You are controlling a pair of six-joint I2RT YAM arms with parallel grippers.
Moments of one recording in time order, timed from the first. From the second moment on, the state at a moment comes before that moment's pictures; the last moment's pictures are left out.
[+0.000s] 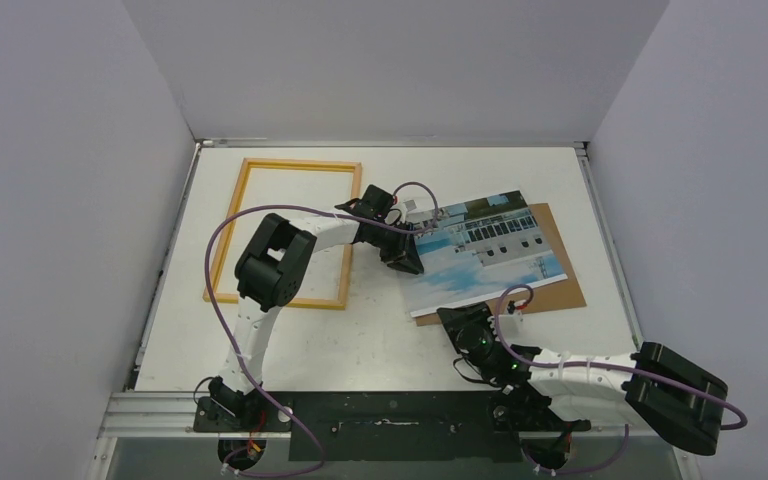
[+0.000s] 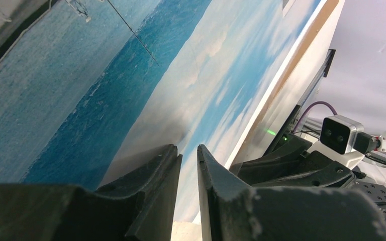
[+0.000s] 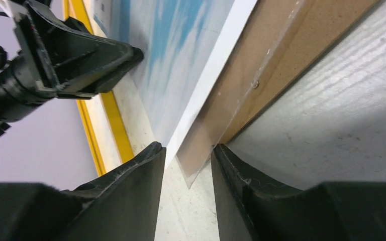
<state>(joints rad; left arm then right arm) -0.60 2.27 1.53 -0.30 0.71 -0.60 1.02 1.05 0.10 0.26 0.66 1.73</state>
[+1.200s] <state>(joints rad) -0.60 2.25 1.56 -0.36 0.71 -0.59 1.01 0.90 0.18 0.09 0.69 1.78</state>
